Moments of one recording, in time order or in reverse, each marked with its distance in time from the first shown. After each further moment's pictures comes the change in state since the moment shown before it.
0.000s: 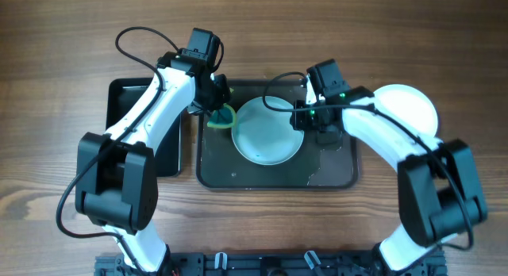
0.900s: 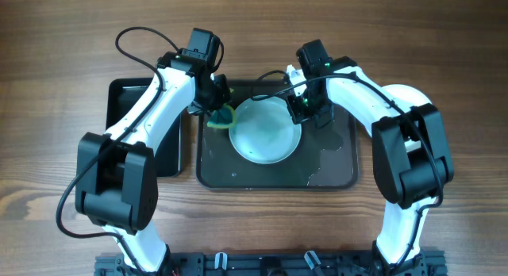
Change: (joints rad) left arm 0.000 0.000 0.000 0.000 0.000 0.000; right arm -0.013 0.261 0.319 -0.298 0.010 -0.365
